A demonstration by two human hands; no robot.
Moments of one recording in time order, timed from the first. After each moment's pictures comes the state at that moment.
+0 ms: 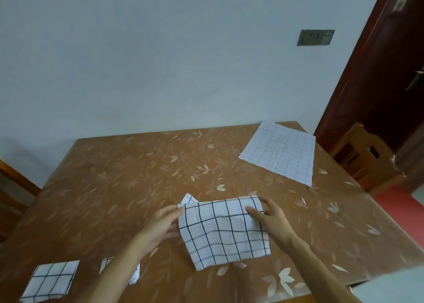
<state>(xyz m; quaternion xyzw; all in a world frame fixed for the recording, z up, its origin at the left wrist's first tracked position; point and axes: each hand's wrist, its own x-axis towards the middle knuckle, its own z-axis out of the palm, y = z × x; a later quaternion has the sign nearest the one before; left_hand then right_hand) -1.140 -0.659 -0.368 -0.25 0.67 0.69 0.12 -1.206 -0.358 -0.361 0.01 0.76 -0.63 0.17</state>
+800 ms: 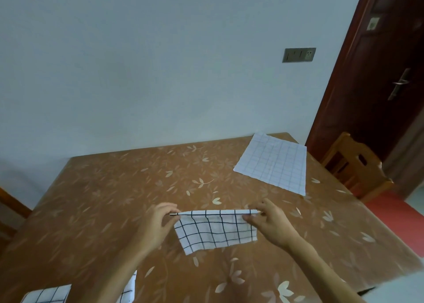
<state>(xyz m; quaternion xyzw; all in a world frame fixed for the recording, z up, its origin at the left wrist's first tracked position) -1.156 -0.675 -0.353 -0.02 0.94 0.31 -0.13 -1.216 -0.348 -0.324 -0.18 0.92 -0.36 0.03</state>
